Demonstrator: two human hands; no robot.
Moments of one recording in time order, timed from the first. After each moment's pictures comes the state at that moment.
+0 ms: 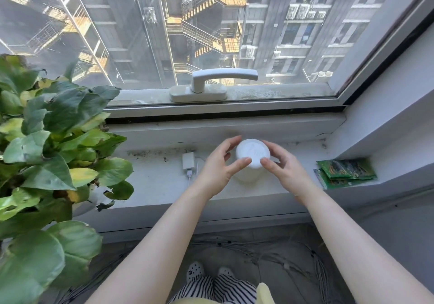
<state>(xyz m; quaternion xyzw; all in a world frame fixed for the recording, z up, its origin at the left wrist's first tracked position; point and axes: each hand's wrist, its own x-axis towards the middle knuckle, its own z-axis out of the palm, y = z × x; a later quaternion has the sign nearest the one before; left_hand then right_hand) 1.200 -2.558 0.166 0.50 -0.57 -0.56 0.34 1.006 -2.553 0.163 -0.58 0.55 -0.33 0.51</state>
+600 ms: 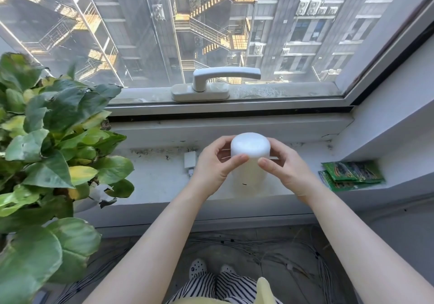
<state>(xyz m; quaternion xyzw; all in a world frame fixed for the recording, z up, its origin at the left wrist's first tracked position) 1.206 -2.554 0.180 0.50 -0.51 -0.56 0.42 1.017 -2.554 0.190 -0.59 0.50 -0.34 0.54</state>
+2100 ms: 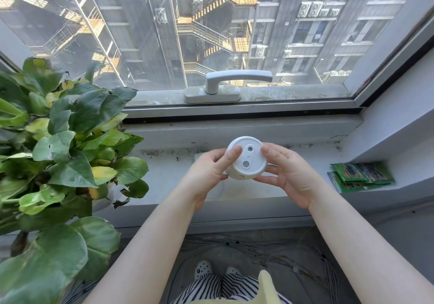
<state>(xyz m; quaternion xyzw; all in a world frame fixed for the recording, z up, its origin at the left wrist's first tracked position) 1.239 -2.538 0.215 0.55 -0.44 -0.64 0.30 1.047 -2.544 0.213 -0.41 0.51 -0.33 0.68</state>
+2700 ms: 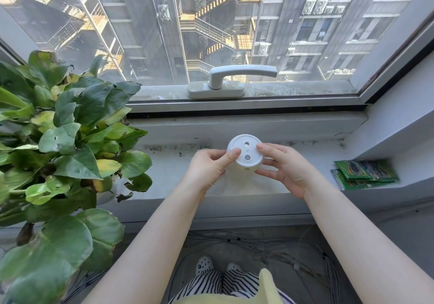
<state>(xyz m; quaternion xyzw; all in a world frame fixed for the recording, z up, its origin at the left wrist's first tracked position) 1.240 -2.539 0.201 0.61 -0.38 -0.61 0.33 1.052 -2.555 0.199 -0.39 0.54 -0.31 0.68</state>
